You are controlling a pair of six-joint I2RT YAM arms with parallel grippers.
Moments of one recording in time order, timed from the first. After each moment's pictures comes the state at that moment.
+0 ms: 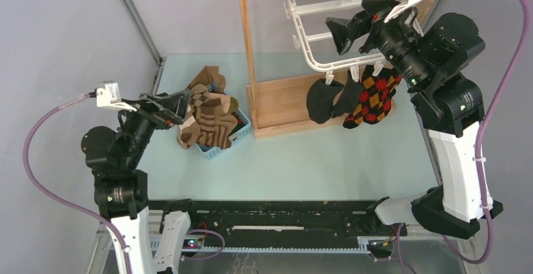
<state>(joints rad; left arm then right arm) 0.16 0.60 1.21 -0.47 0.43 -0.58 0.56 1.35 2.18 -0.62 -0.02 -0.07</state>
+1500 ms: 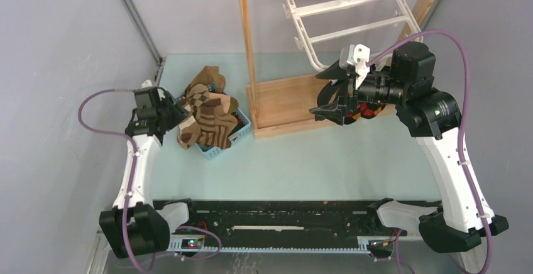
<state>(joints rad) 0.15 1.08 0.97 -0.58 0.04 -0.49 0.40 1.19 1.73 -0.81 -0.87 -0.45</state>
